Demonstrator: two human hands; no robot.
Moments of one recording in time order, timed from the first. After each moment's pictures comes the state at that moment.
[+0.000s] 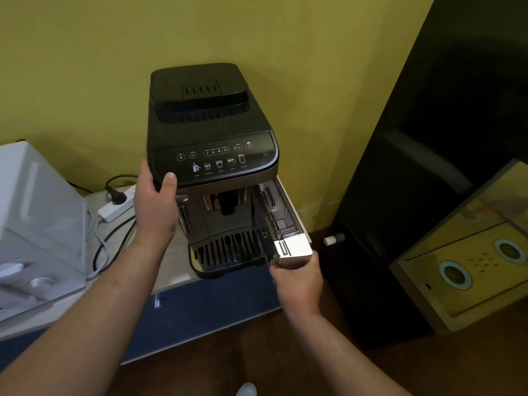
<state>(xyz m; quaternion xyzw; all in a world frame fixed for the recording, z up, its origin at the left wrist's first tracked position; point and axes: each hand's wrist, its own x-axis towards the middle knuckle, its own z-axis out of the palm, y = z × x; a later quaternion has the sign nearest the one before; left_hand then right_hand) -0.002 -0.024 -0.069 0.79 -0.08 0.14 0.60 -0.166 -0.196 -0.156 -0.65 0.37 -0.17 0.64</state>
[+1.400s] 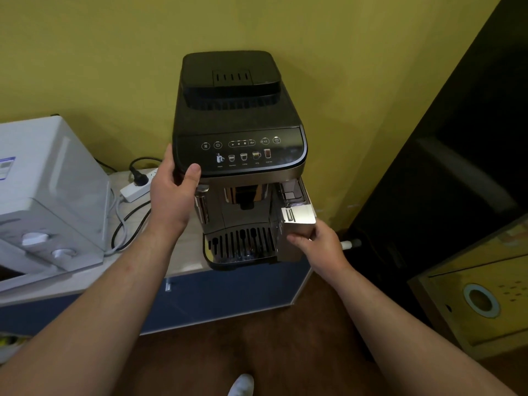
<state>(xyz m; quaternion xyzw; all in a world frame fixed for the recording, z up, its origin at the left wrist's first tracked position) -0.002 -0.015 -0.072 0.79 -0.08 0.11 0.60 -0.104 -0.263 -0.158 -0.75 0.14 -0.05 0.64</state>
